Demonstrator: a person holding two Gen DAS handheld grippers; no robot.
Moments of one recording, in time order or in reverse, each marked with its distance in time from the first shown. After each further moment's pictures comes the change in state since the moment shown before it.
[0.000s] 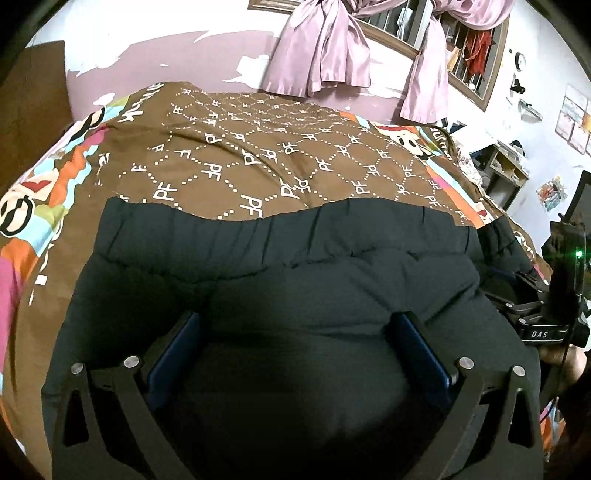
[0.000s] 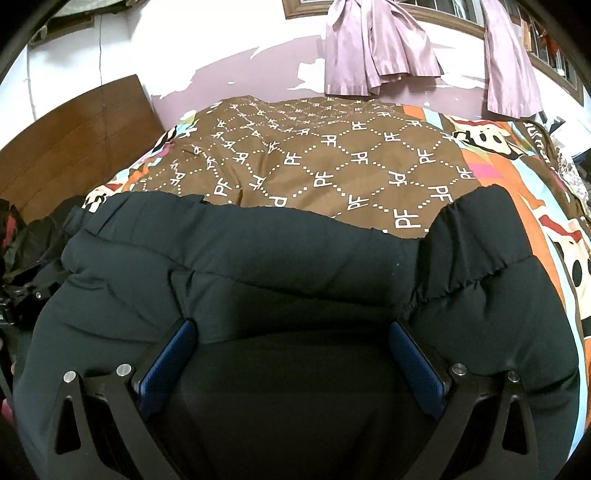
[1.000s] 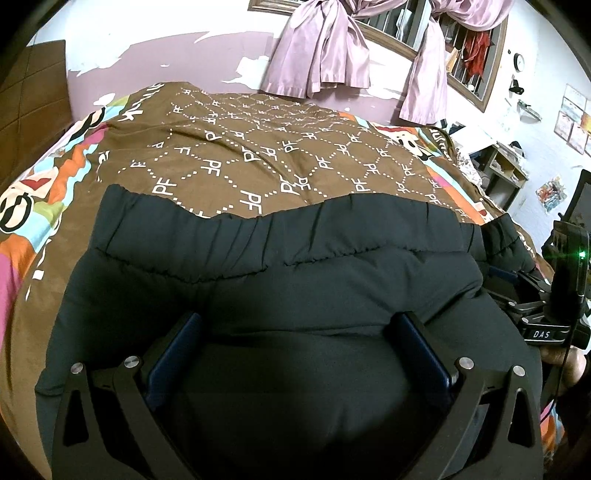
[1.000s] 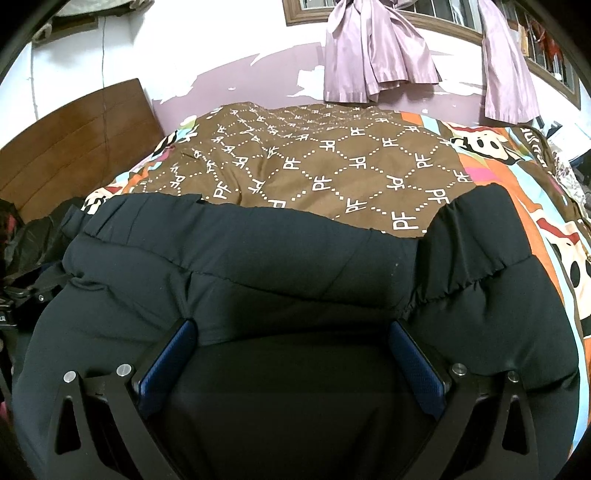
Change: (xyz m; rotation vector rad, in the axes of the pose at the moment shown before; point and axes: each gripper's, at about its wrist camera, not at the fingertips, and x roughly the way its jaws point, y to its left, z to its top) left arm 0.002 0.001 -0.006 0.007 -0.017 0.001; right arm -0.002 -0.001 -0.006 -0.007 -0.045 -0.006
